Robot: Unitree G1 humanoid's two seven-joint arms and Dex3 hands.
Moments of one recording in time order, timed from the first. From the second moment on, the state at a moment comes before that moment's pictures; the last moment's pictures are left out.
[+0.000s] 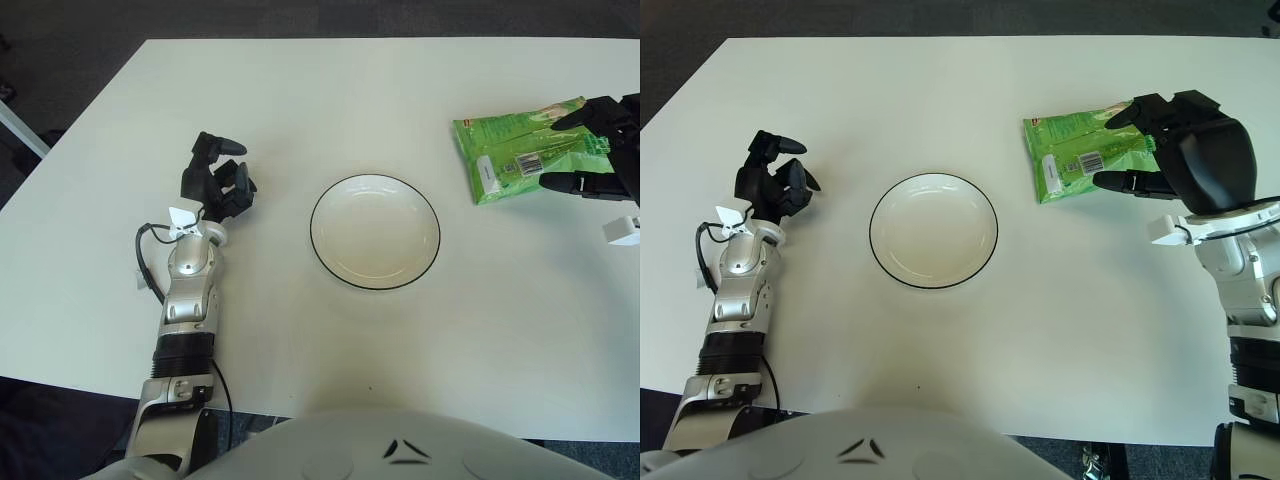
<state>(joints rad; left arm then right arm) -0.16 0.10 0.14 0.07 -0.07 -0.22 0.03 -0.11 -0.87 -0.30 0.05 -0.65 -0.57 -0.21</state>
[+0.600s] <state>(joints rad) -0.16 0.10 0.14 0.08 -0.07 -0.22 0.03 -0.29 -0.95 -0.18 0.22 -0.55 -0.56 0.06</state>
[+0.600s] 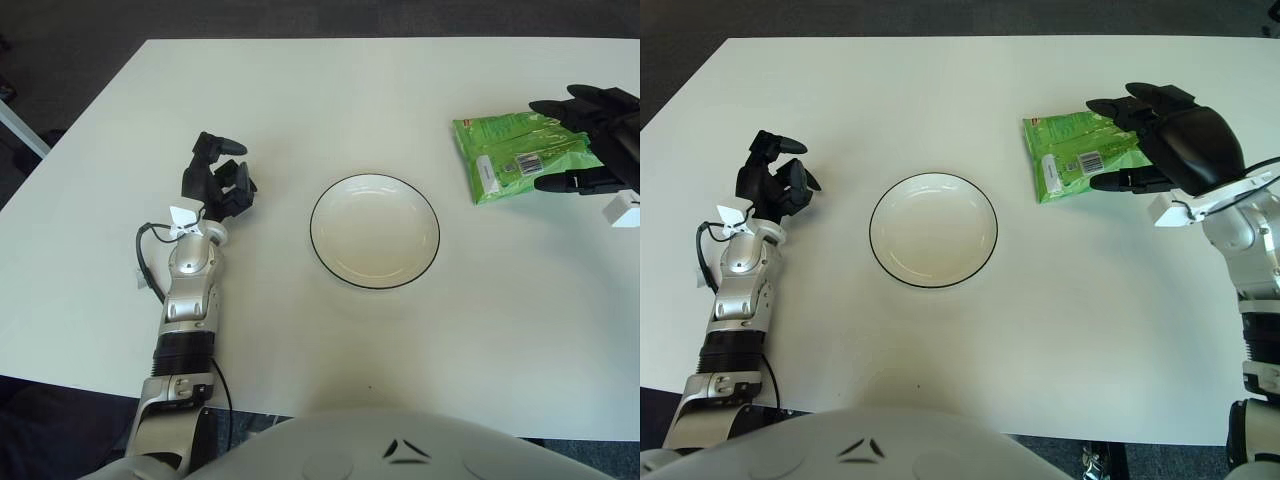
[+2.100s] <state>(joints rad) -0.16 0.10 0.14 0.08 -0.04 -0.24 0.05 -0.65 -0.88 0.10 0.73 -0.40 -0.50 0.38</state>
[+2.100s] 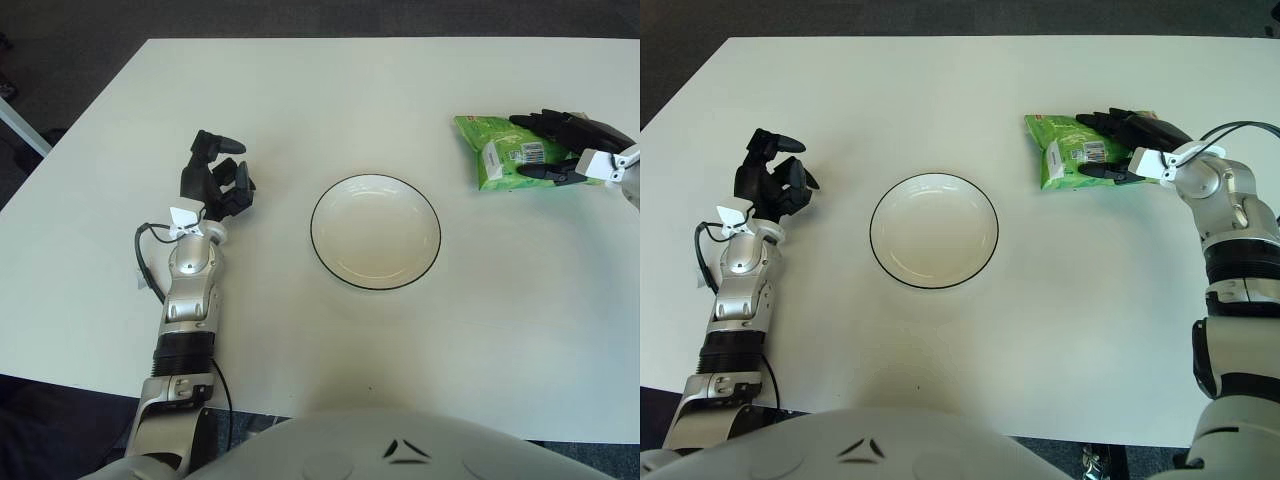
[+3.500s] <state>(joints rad) -0.16 0.09 0.13 0.07 -0.03 -0.24 0.07 -0.65 -0.82 0.14 1.00 -0.46 -0.74 -0.29</state>
